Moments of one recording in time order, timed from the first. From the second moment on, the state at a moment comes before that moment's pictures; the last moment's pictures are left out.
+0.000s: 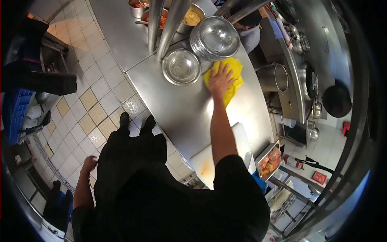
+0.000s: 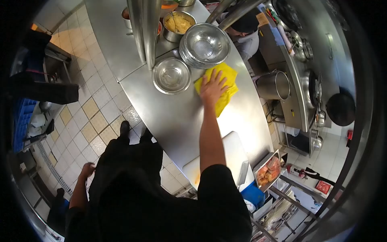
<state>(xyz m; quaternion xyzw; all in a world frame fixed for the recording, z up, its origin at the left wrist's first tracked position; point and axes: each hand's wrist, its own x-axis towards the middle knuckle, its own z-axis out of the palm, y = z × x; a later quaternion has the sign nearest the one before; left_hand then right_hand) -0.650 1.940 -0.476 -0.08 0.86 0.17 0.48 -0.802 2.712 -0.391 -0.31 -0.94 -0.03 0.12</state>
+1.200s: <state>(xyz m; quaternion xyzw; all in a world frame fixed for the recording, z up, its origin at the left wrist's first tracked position) -1.144 1.838 -0.522 -0.10 0.88 0.32 0.34 -1.215 2.286 -0.352 -0.09 -0.99 0.00 0.05</state>
